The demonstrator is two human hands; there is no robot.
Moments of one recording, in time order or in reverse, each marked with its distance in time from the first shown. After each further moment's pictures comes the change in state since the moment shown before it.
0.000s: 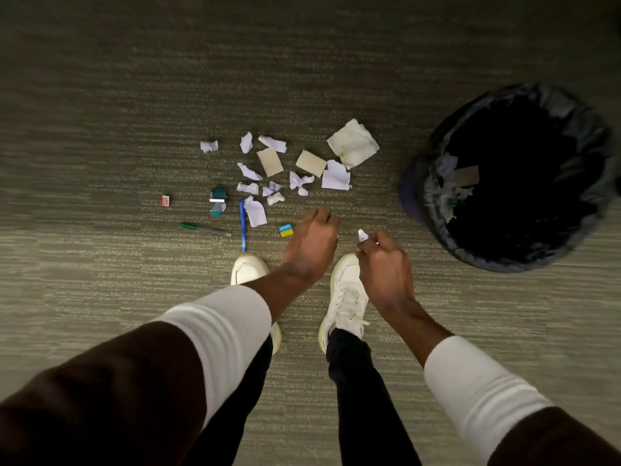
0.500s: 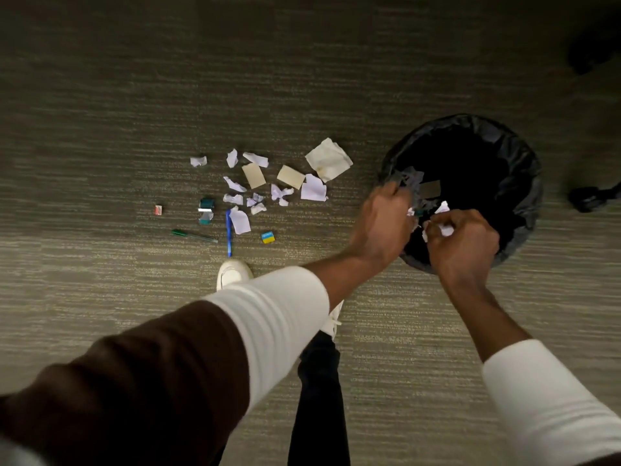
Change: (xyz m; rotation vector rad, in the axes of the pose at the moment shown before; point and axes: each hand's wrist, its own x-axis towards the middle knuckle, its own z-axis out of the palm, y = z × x) left_hand 0.060 0.178 -0.068 -0.371 0.147 0.025; right_hand 0.013 0.112 -0.144 0.240 0.341 0.352
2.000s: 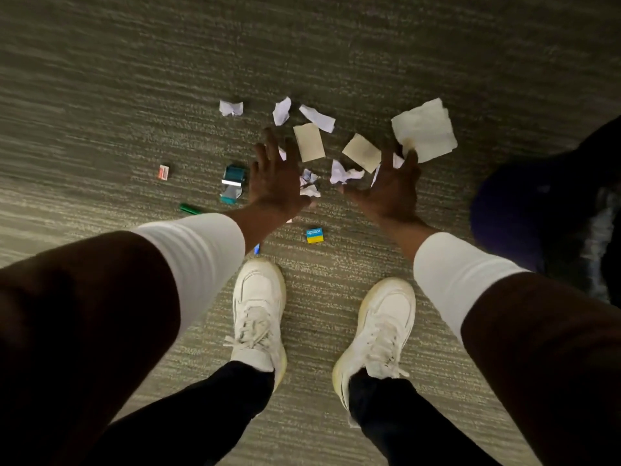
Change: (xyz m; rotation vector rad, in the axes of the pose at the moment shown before) left_hand 0.017 -0.417 -0.002 0.507 -0.099 -0.482; right_hand 0.039 -0.115 0.364 -0.130 -0.422 -0.172
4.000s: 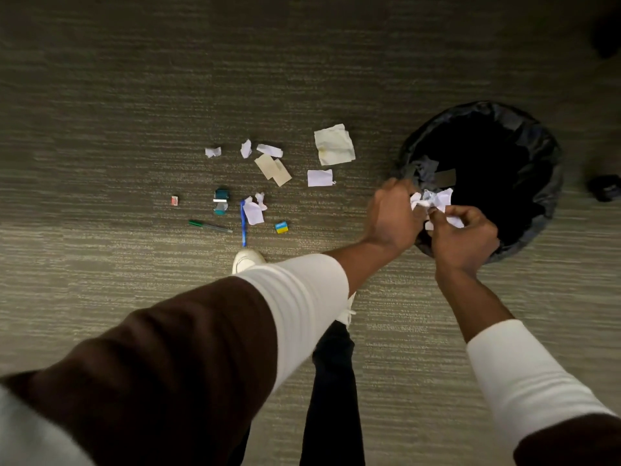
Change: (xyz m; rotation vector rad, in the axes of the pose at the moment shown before) left_hand -0.211 0.304 -0.174 -0.706 0.000 0.235; right_hand -0.199 0.121 -0.257 0.536 0.594 0.491
